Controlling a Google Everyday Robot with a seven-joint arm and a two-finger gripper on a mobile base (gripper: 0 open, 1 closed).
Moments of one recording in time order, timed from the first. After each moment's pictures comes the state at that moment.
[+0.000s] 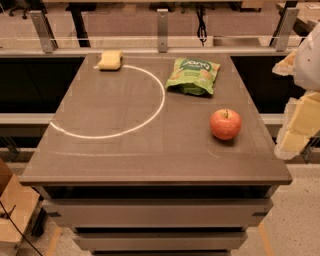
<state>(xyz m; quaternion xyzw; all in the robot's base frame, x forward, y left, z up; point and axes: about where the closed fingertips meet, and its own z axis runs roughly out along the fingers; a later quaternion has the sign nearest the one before) 0.438 -0.217 0.976 -0.60 0.78 -0.03 0.16</state>
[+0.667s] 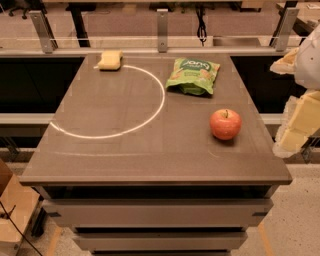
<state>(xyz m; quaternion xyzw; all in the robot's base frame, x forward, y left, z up) 0.441 -0.214 0.977 -0.61 0.77 -0.02 0.18</state>
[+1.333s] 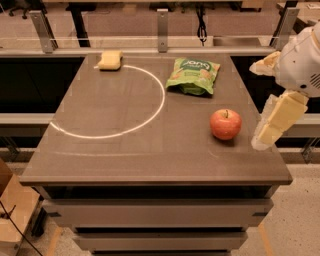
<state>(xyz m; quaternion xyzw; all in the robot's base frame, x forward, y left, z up) 0.470 -0.190 0.962 -0.62 0.74 0.04 0.24</state>
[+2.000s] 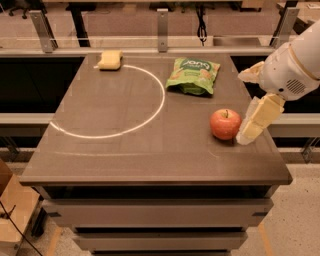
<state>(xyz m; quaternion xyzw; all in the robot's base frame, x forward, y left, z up) 0.510 -0.185 0.926 -0.61 0.75 0.09 0.26</state>
